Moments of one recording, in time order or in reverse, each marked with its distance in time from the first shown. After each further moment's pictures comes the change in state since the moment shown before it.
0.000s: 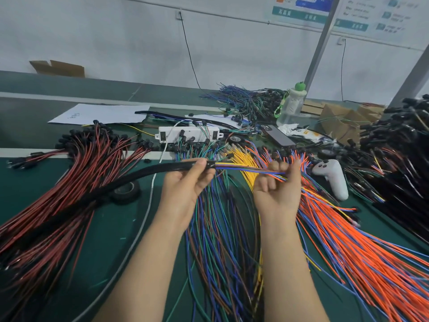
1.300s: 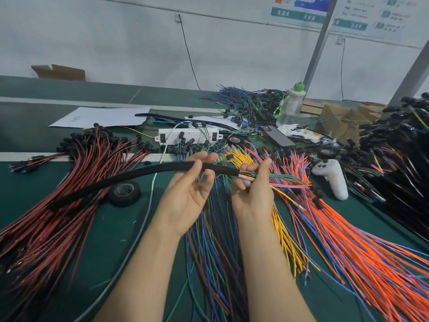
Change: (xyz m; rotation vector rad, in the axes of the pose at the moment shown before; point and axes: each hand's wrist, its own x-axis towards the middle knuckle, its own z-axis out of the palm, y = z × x) left_hand -0.004 0.002 -0.003 -0.273 -0.246 -0.151; right_hand -0.016 0.035 0.023 -0.189 0.078 -0.055
